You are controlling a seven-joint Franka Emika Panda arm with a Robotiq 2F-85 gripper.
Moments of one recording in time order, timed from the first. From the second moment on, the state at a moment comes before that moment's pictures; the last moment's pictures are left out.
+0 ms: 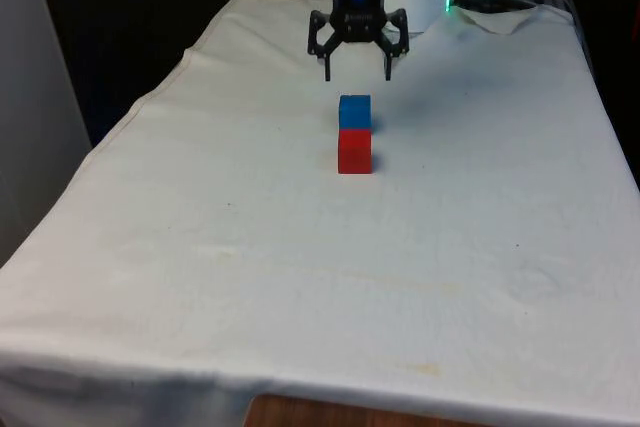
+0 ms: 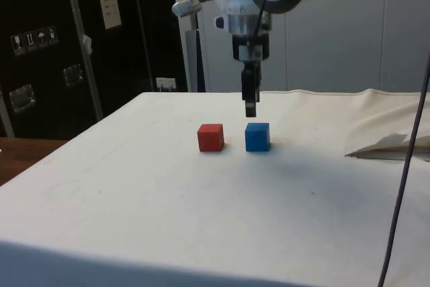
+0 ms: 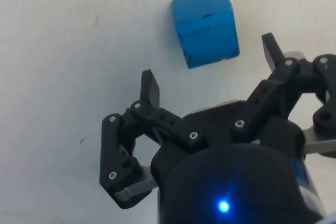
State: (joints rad) arm 0.09 0.05 -0.23 -2.61 -0.01 2.70 -0.29
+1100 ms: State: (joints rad) arm 0.09 0.25 -0.25 -2.63 -0.01 2.96 -0.30
